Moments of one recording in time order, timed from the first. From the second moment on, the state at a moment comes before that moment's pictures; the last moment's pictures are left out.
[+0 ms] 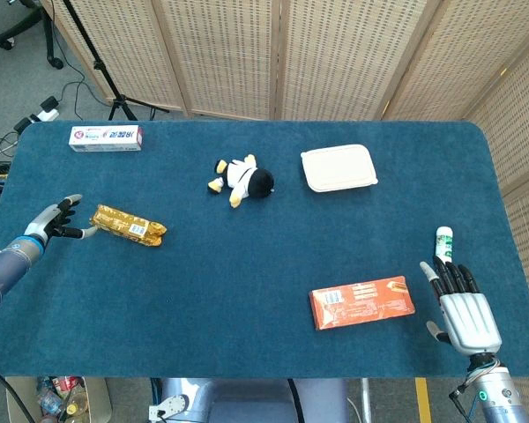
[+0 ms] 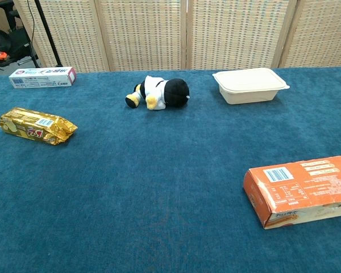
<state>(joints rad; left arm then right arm) -0.73 -1.15 -0.21 -1.19 0.63 0.19 -0.62 0.14 -1.10 0.02 -1.85 -1.42 1.34 -0.40</state>
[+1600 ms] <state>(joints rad) -0.75 -1.14 -0.18 -1.35 0.65 0.16 -0.59 0.15 -1.10 0.02 -1.86 -1.44 1.35 -0.38</state>
